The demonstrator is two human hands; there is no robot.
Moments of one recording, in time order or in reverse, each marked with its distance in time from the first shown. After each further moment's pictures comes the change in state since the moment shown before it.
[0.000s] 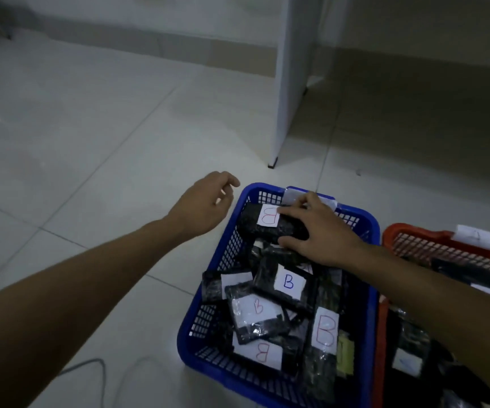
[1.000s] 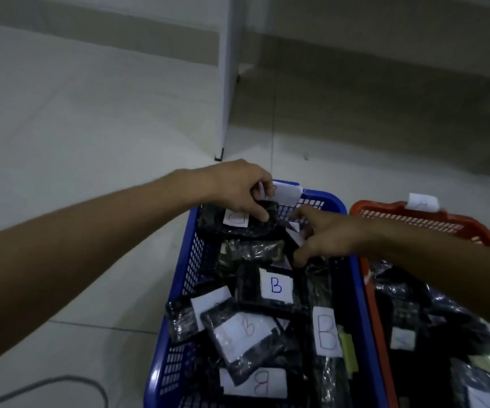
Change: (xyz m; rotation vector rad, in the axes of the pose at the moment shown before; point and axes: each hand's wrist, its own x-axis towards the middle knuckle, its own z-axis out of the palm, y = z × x) left_hand 0.098 0.044 0.046 0.201 -0.585 0.381; right_hand -0.018 0.000 -0.022 0.250 -0.360 0.592
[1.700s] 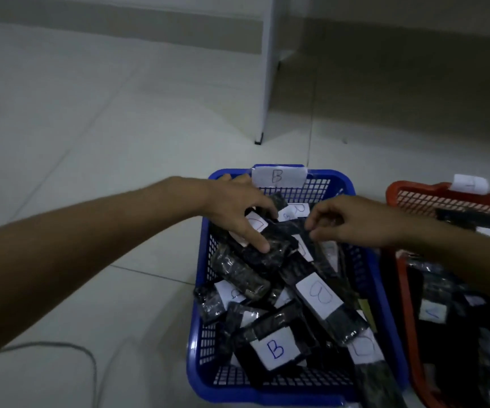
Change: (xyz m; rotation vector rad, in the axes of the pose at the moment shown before) left_hand -0.097 0.011 0.010 0.132 -0.332 -0.087; right_hand -0.018 0.004 0.022 -0.098 0.053 -0.340
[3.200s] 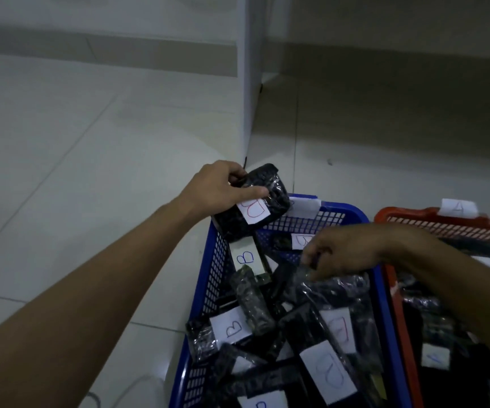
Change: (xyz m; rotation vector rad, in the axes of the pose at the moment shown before) left_hand 0.056 -0.030 -0.021 -0.686 0.672 -0.240; right_hand 0.017 0.006 -0.026 -0.096 -0.350 0.106
